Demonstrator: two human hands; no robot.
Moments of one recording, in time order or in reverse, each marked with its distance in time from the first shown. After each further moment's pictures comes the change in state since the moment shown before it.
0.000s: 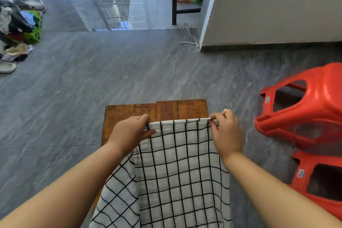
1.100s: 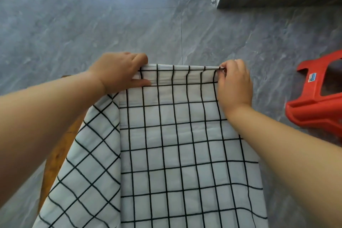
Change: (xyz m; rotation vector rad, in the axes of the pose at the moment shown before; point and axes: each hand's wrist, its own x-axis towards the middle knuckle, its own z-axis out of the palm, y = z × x) left_hand 0.133 -0.100 0.154 0.195 0.003 0.252; right_hand 0.103 0.079 0.196 -0.004 -0.010 0.051
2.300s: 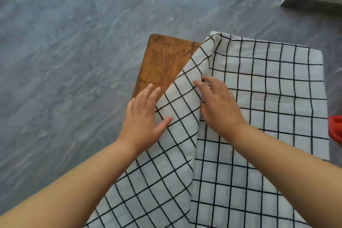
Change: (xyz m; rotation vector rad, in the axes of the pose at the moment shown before) left_hand -0.265 0.092 0.001 -0.398 -0.094 -0.806; right_hand -0.158 -0.161 0.038 -0.051 -0.442 -0.577
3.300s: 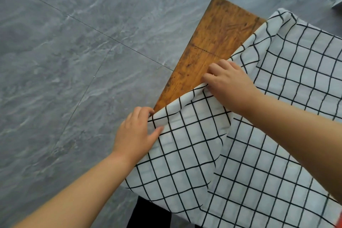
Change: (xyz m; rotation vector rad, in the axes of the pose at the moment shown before) left_hand -0.139 -0.069 0.015 -0.219 0.025 -0.375; right_hand 0.029 -0.073 0.034 -0.376 -0.143 -0.641
